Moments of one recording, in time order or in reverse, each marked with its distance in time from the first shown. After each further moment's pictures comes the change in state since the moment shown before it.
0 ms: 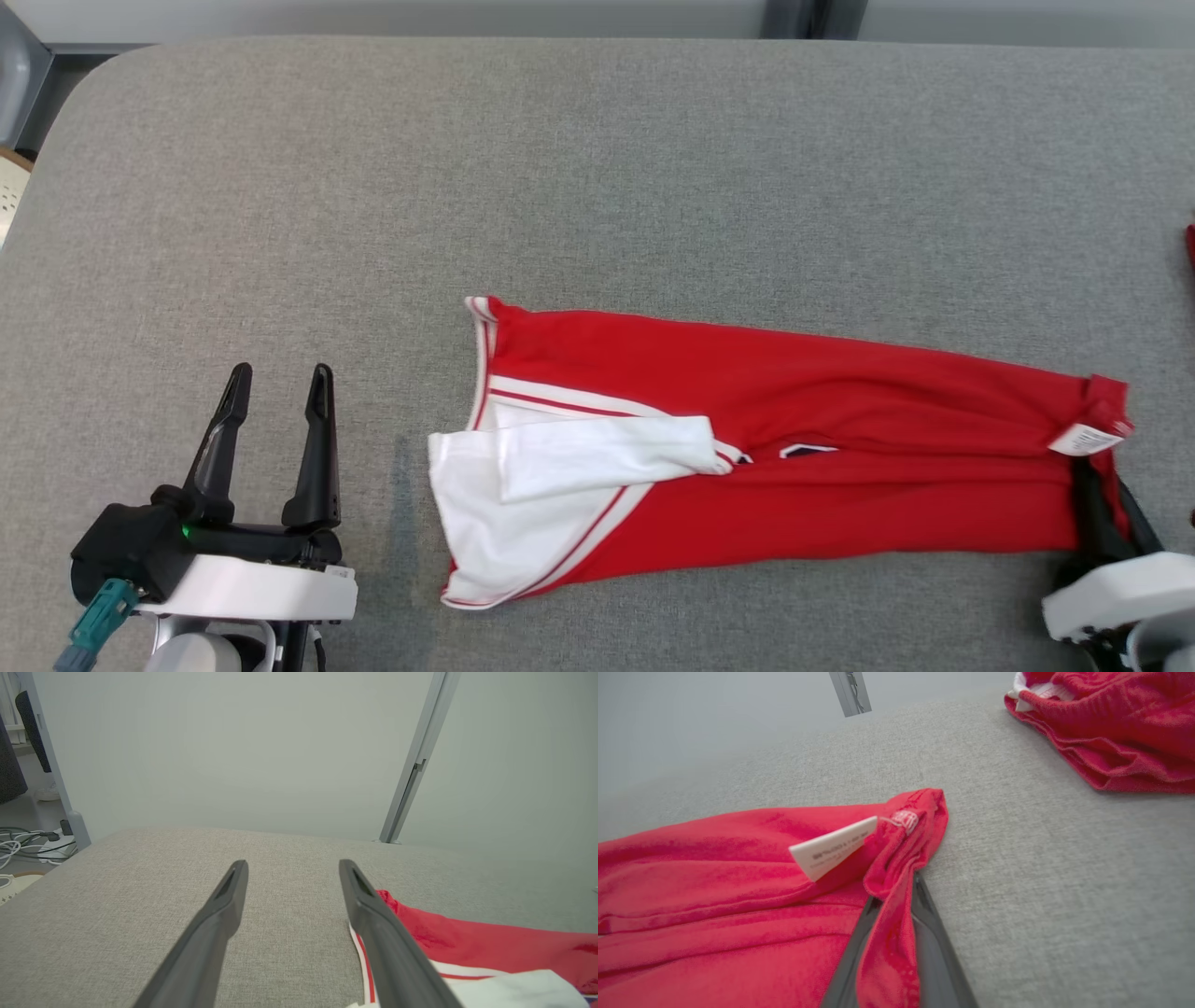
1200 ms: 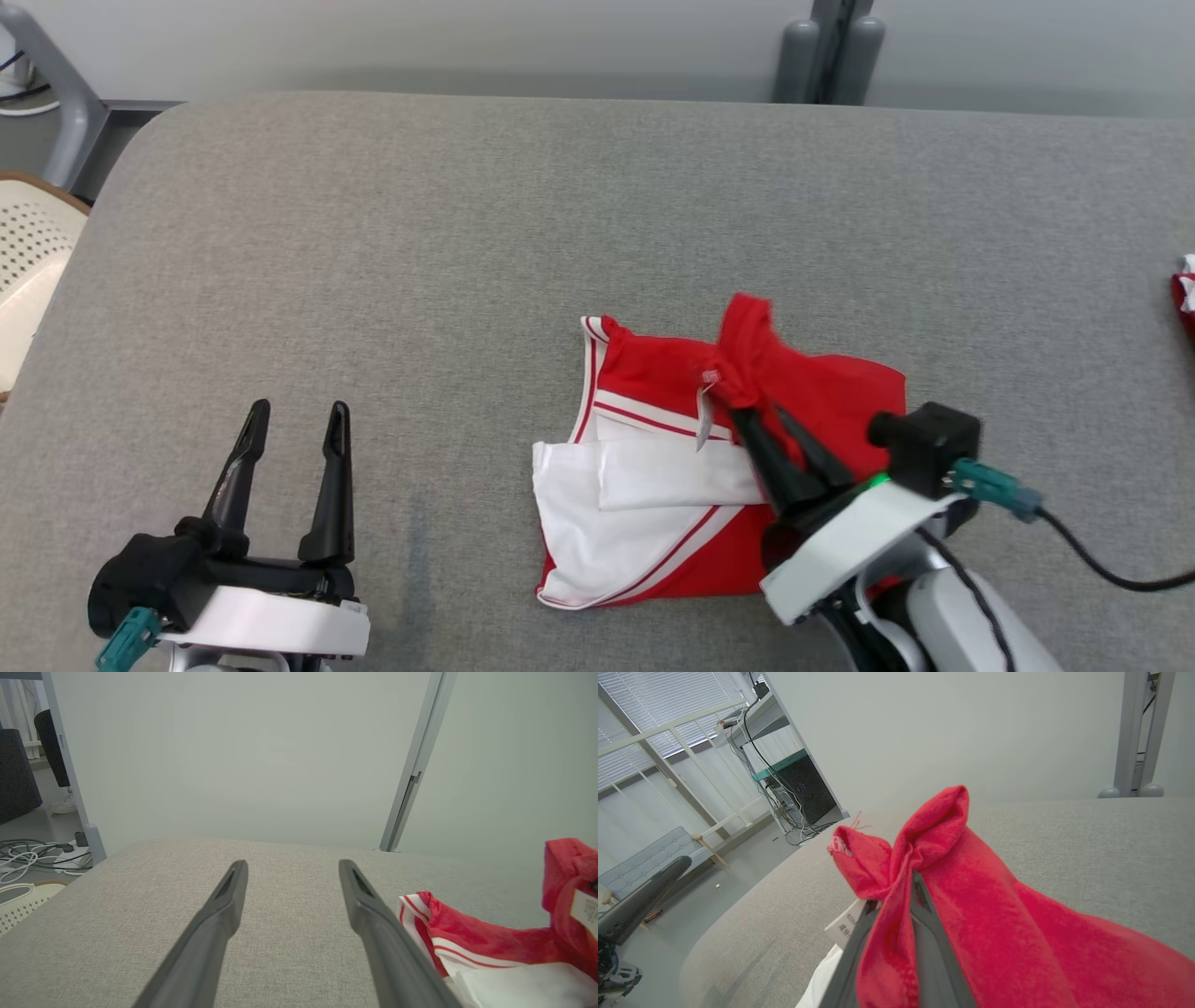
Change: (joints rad) left arm 0.055 -0.022 0.013 0.001 0.039 -0.021 0.000; right arm -0.088 0.109 0.453 -0.406 0.055 -0.008 0.240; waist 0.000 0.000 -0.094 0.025
